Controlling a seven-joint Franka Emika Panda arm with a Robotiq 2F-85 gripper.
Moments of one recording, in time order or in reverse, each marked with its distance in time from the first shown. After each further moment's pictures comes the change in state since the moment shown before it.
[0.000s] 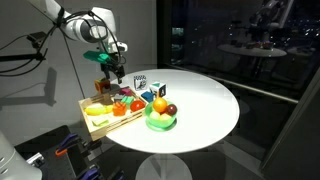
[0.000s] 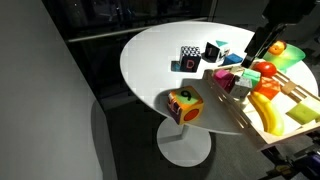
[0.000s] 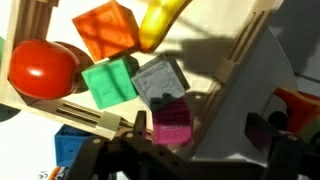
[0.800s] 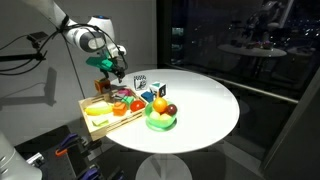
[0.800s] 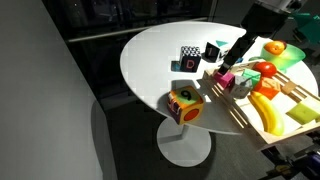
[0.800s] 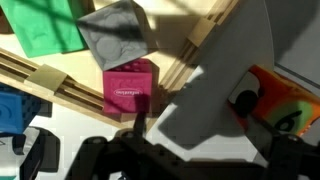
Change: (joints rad) arm 0.057 0.101 0.020 0.002 0.195 0.237 -0.262
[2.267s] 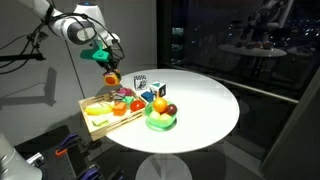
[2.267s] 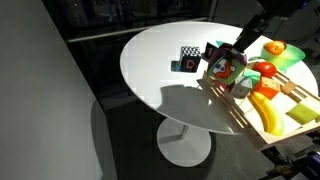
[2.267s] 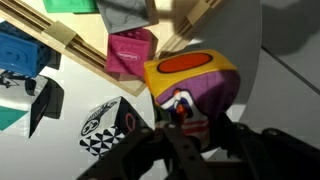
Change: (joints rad) arm 0.047 -0.145 -0.017 -0.070 0.003 0.064 -0.096
